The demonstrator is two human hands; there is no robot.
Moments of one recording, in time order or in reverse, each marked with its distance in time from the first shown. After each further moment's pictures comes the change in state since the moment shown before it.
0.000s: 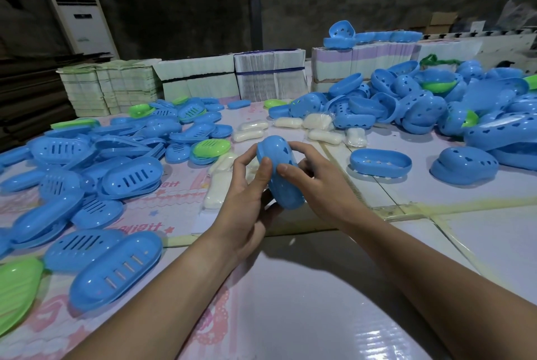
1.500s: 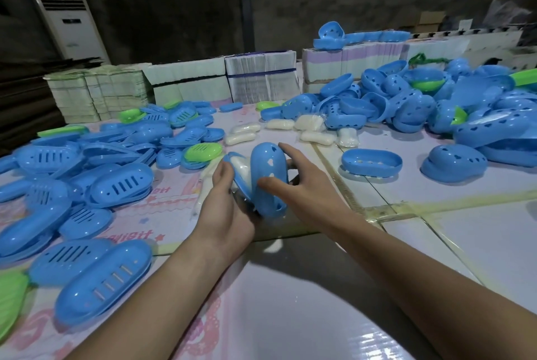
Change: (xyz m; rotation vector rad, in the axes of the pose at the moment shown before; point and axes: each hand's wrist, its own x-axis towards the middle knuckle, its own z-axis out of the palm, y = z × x) left_hand 0.005 0.013 0.003 -0.294 0.218 -0.236; right_hand -0.007 -0.013 0.006 -0.007 0.031 0.144
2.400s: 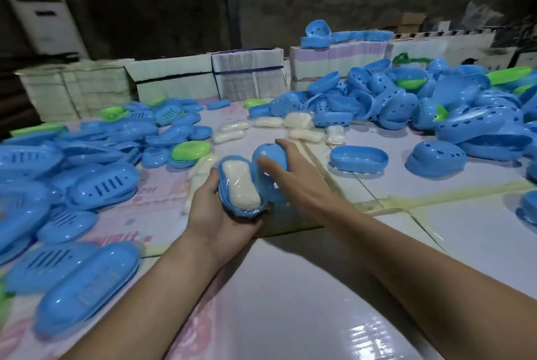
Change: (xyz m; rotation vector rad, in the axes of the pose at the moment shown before) left_hand -0.003 0.000 -0.002 -0.057 0.018 -0.108; right_hand 0.027 0.019 0.000 -0.177 0.023 0.090
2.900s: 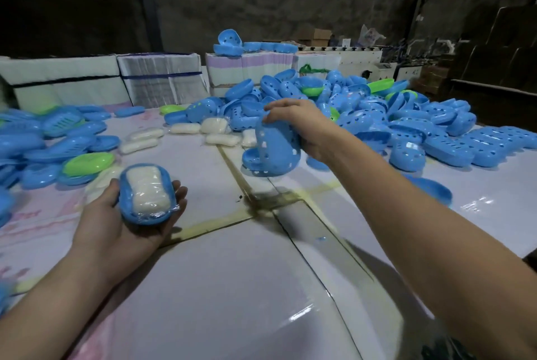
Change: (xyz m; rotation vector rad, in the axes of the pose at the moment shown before) left_hand 0.015 -0.006 -0.008 0.007 0.001 0.021; right_hand -0.004 -0.008 -0.174 0.376 0.143 0.176
